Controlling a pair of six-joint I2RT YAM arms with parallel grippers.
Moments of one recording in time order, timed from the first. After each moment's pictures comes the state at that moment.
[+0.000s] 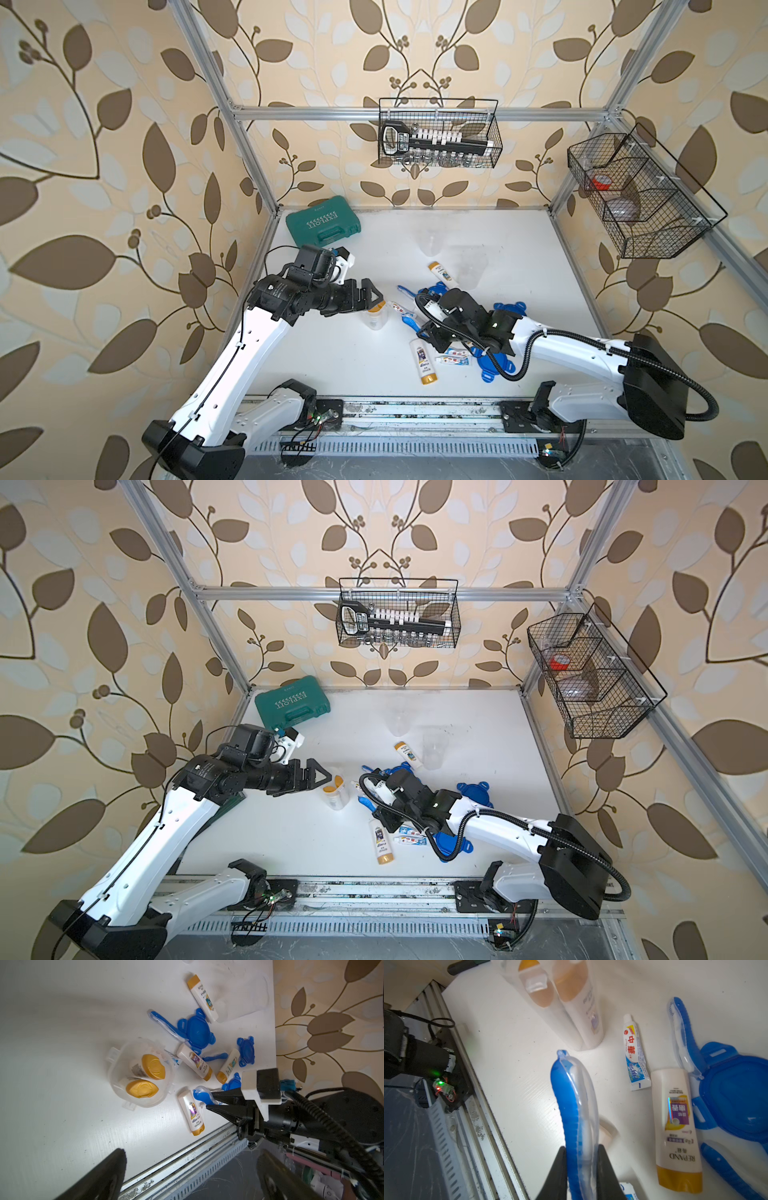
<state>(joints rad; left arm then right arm) -0.40 1.02 1.15 -1.05 0.47 -0.52 0.90 1.29 0.75 -0.26 -0.16 0.24</state>
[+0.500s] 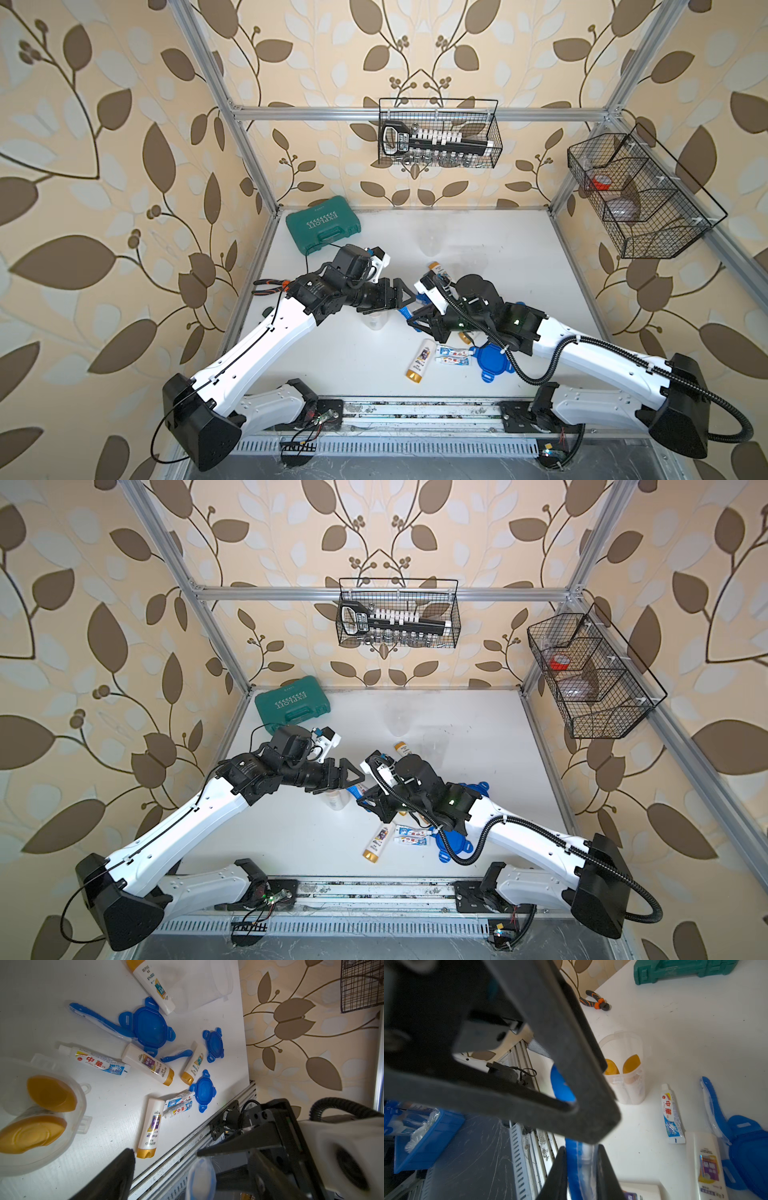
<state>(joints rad) -0.60 1.15 1.09 -0.72 0.49 -0.73 0.90 1.17 0.87 -0.22 -0.32 0.32</state>
